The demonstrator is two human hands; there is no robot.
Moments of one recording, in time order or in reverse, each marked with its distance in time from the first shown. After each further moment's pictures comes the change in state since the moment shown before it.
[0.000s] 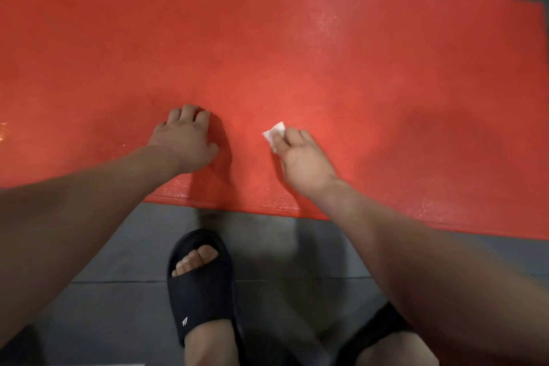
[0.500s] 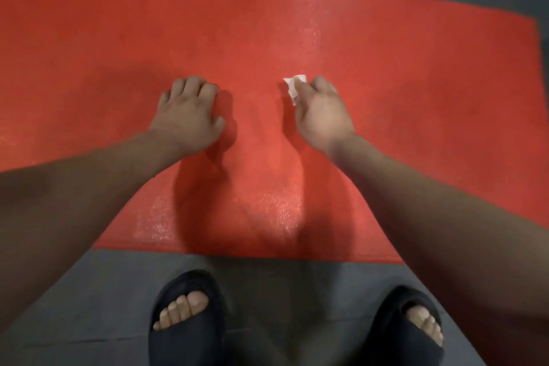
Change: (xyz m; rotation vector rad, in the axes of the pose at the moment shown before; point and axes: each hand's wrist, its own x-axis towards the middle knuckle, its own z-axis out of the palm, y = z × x) left_hand 0.091 0.027 -0.032 -0.110 0.270 0.151; right_hand 0.107 0.086 -0.048 0.069 0.127 0.229
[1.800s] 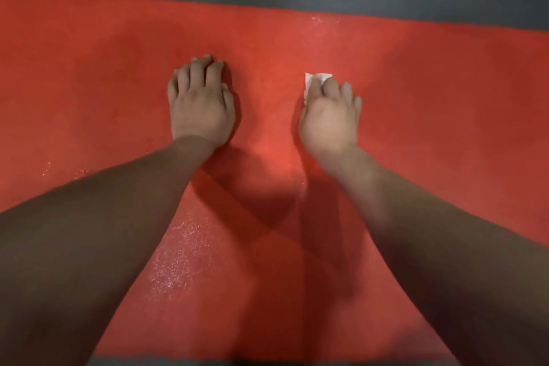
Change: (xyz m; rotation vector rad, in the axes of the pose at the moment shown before) left_hand 0.165 -0.017 0.017 -0.007 0.399 -0.119; right_hand 0.124 0.004 0.033 -0.255 0.105 0.294
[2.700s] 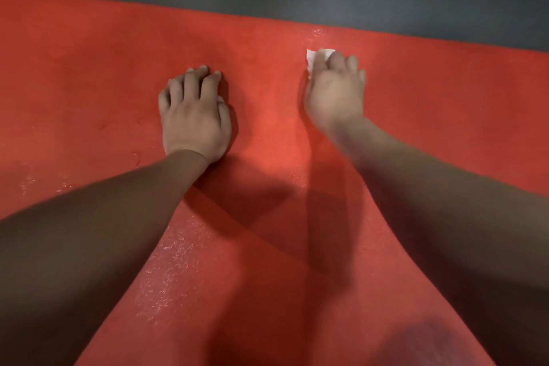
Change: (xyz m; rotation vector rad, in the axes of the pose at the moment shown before) left_hand 0.007 -0.006 0.007 0.032 0.031 0.014; right_hand 0.079 0.005 0.005 0.002 -0.060 -0.052
